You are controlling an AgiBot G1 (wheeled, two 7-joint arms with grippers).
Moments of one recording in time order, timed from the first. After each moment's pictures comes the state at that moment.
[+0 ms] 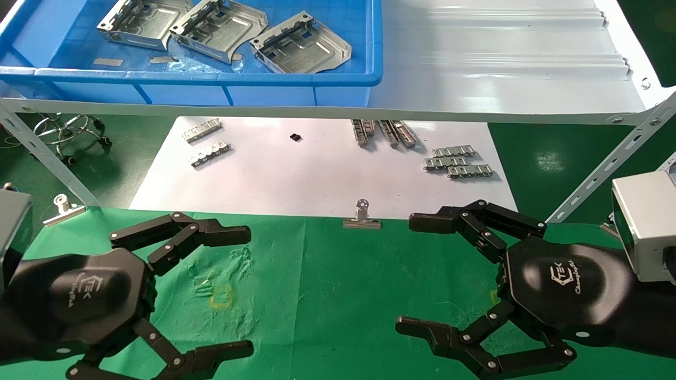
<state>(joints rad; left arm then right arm) -1.08 0.61 0.28 -1.28 0.73 1.49 -0.19 1.10 -0.55 -0.42 1.24 -0.62 -1.42 0.10</state>
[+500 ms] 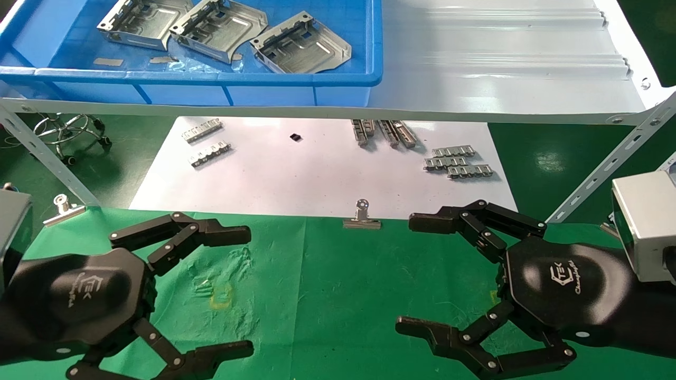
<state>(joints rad) -1.08 0.61 0.28 -1.28 0.73 1.49 -0.19 1.10 -0.55 -0.42 1.24 -0.62 -1.42 0.10</state>
